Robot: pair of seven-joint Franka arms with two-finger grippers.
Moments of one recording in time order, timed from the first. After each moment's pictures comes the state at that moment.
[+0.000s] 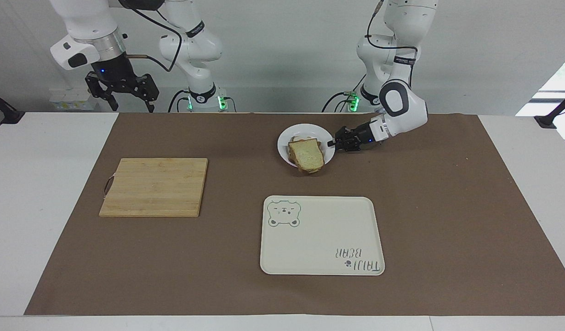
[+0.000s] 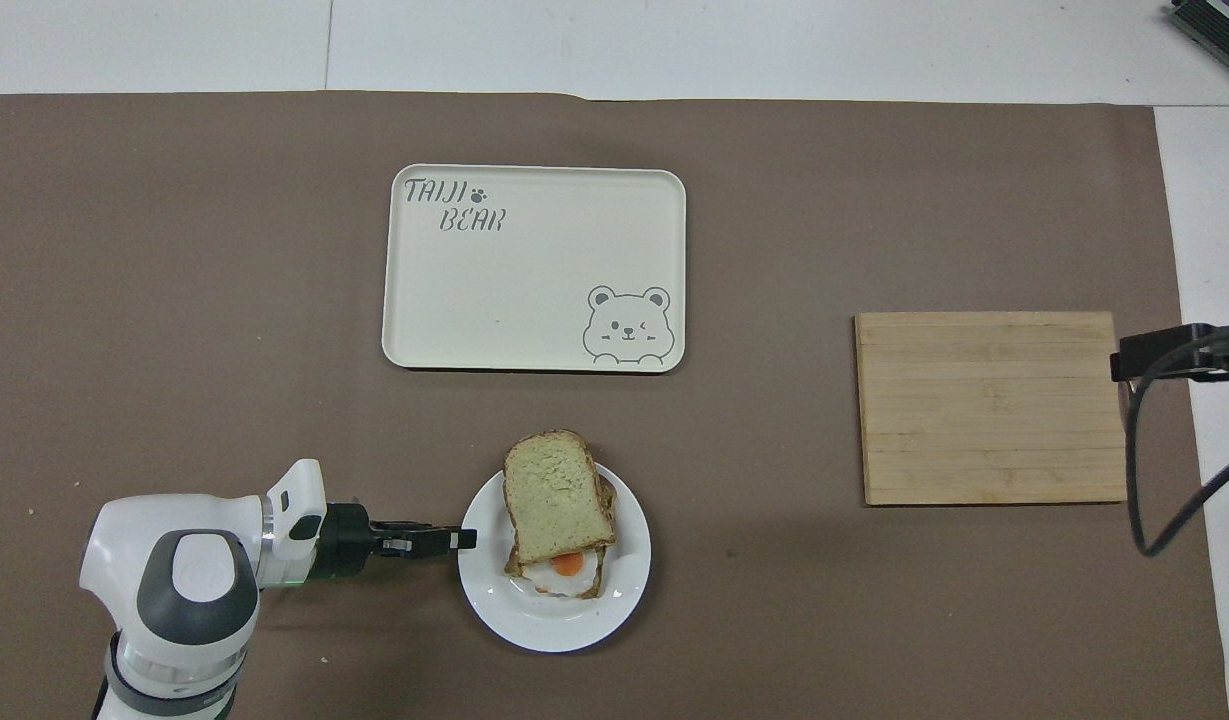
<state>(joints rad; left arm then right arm) -0.33 -0.09 0.05 -2.67 -1.34 2.18 0.87 0.00 -0.11 -0.02 -1.63 -0.04 1.54 0.02</state>
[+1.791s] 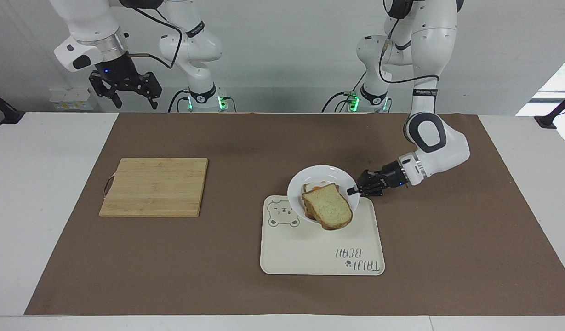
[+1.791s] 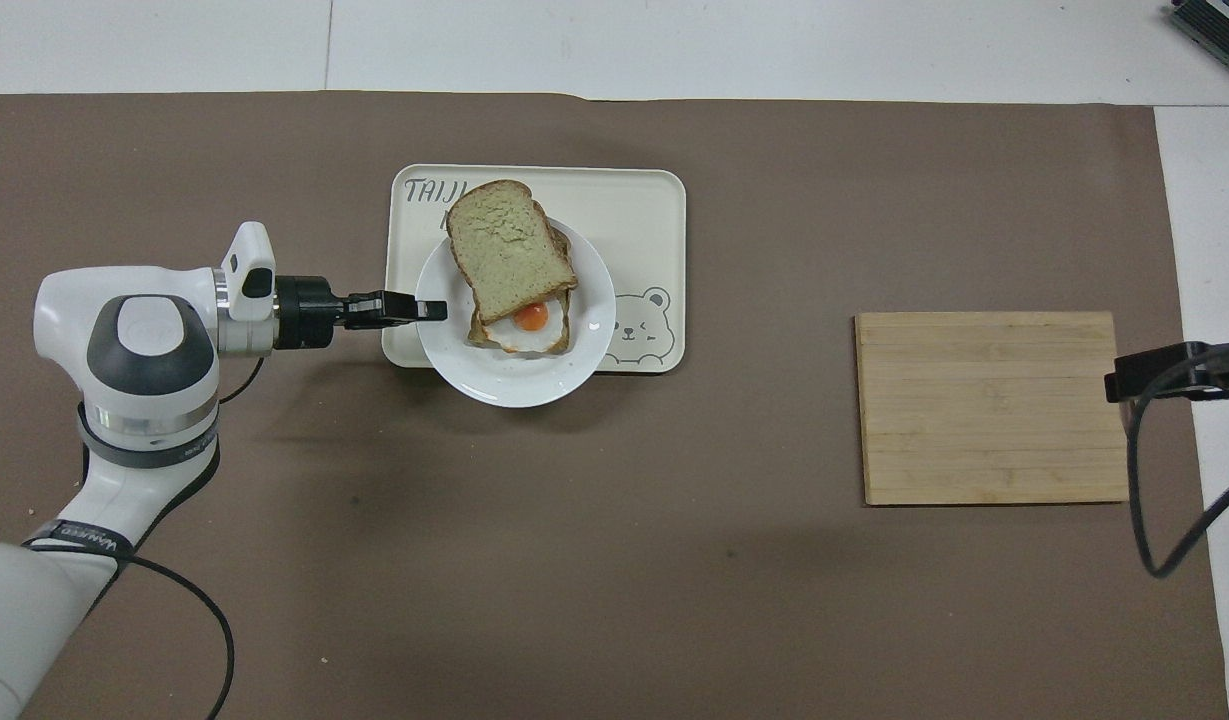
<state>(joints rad) -0.17 0.37 0.07 -1.92 -1.27 2.06 0.74 0.00 -0.11 -0.02 -1.63 -0.02 1.49 0.01</state>
